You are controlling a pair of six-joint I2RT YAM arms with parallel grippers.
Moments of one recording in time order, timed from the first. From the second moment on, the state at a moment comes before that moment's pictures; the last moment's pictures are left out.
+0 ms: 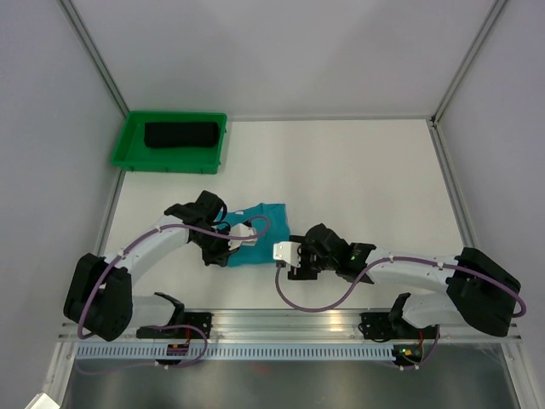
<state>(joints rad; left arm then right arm) -0.44 1.30 0.77 -0.87 0.44 0.89 0.98 1.29 0.56 -0.02 -0.13 -0.61</state>
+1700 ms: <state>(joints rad) -0.33 1.41 0.90 -1.08 0.63 0.98 0.70 1.67 0.90 -0.41 -0.86 -0.27</state>
